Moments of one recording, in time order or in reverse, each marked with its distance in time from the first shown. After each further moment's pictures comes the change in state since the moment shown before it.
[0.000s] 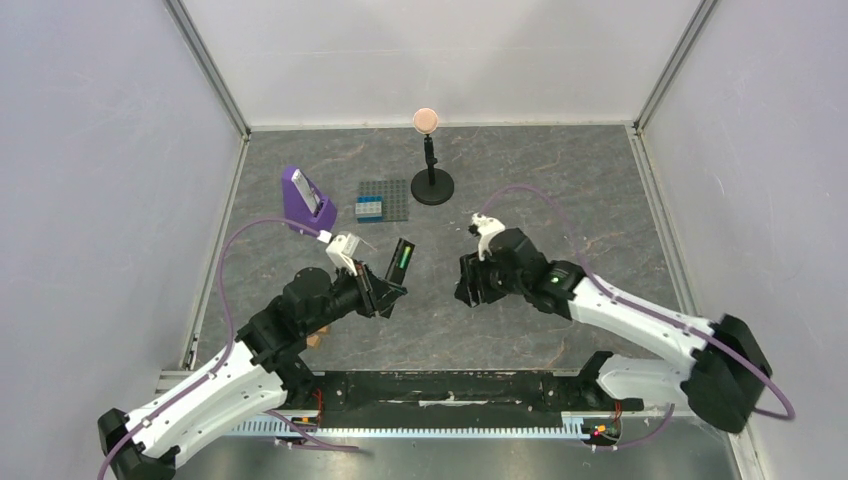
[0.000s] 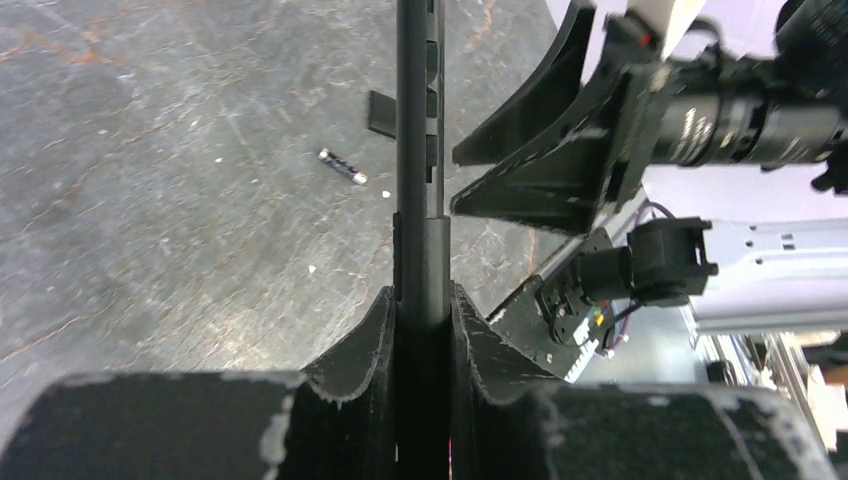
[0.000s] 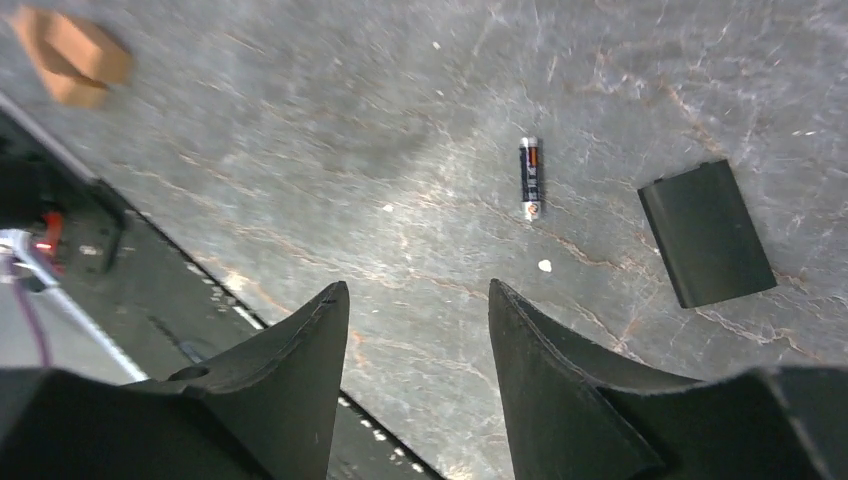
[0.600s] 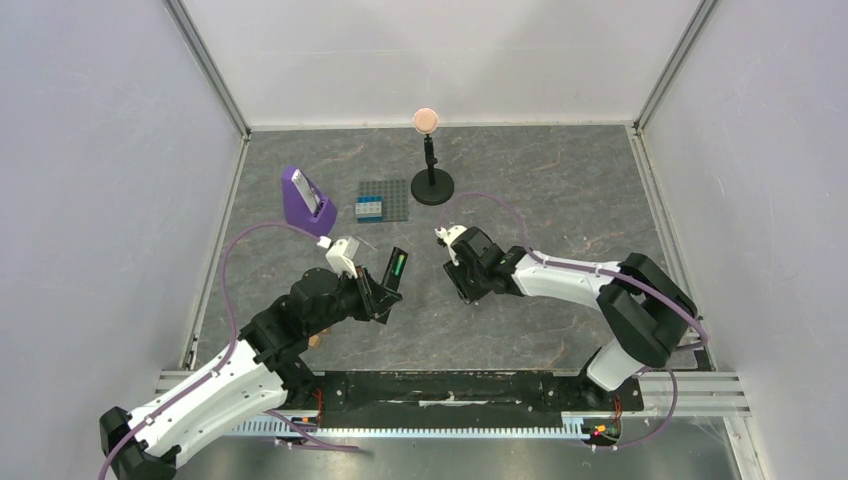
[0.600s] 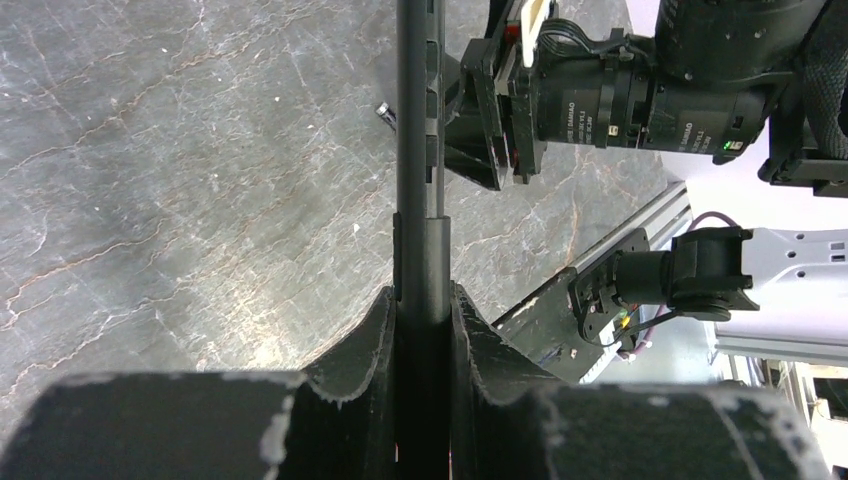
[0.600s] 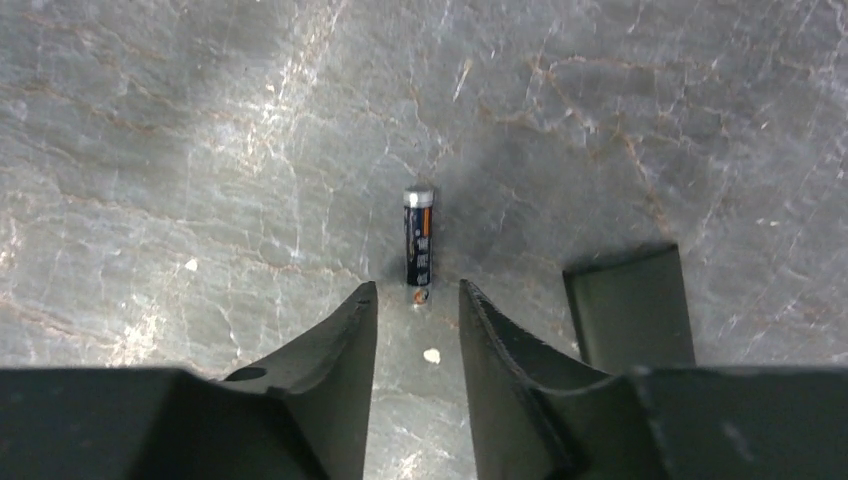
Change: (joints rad) left arm 0.008 0.001 -0.015 -0.112 -0.064 -0.074; right arm 0.023 0.468 0.105 0.027 0.140 -0.255
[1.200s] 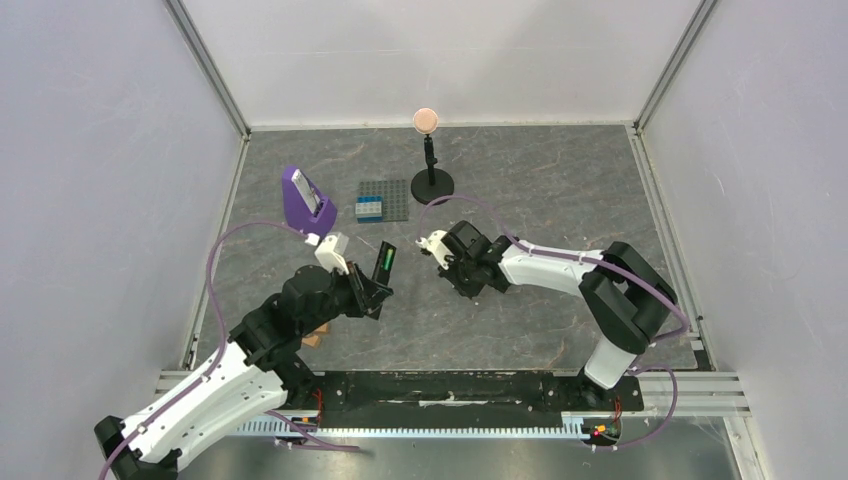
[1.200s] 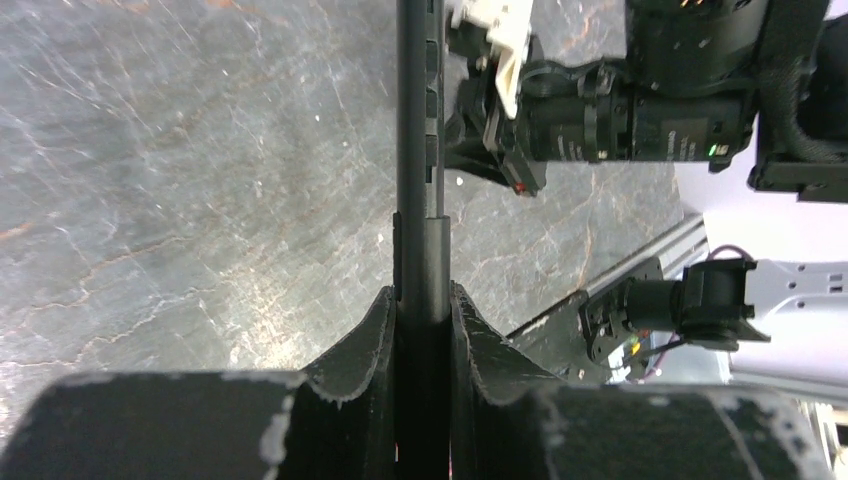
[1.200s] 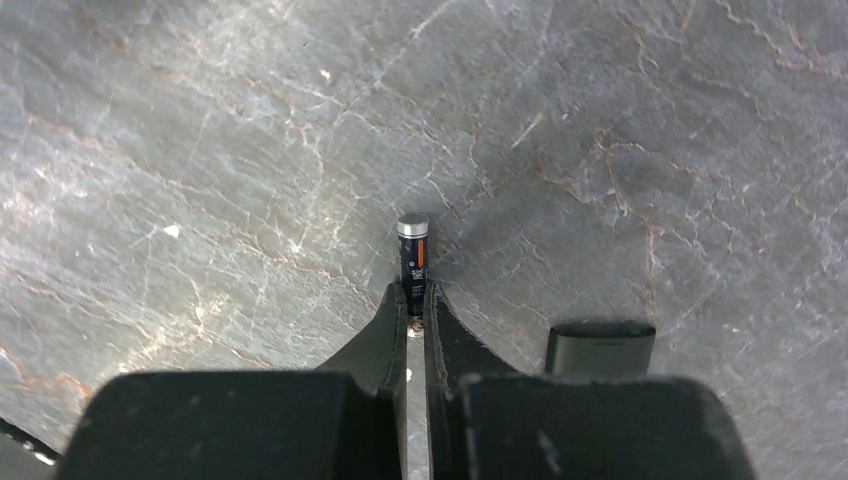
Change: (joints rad) left arm 0.021 -0.019 0.056 -0.107 -0.045 0.002; right arm -0.006 0.123 0.136 -0.106 -0.064 -0.283
